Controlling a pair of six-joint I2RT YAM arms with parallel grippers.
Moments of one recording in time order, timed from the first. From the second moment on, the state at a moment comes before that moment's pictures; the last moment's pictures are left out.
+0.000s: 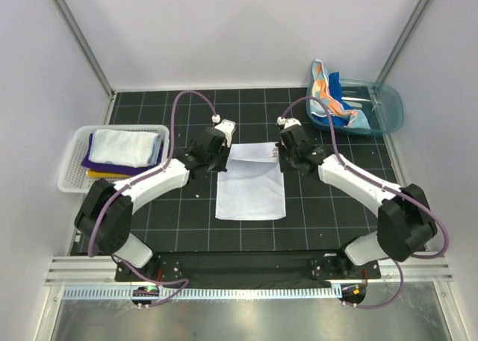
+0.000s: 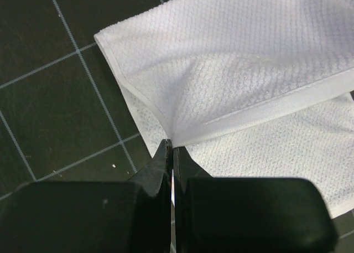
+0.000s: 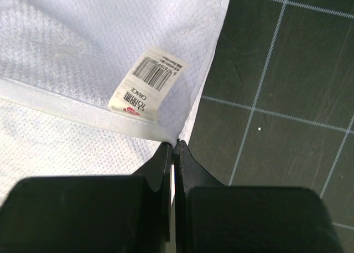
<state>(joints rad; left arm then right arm) -0.64 1.56 1.02 -0.20 -0.14 -0.18 0.55 1.47 1.02 -0.42 0.19 0.29</state>
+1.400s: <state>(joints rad) -0.87 1.23 0.71 -0.25 -0.32 -0.39 0.73 1.11 0.72 -0.52 0.20 0.58</state>
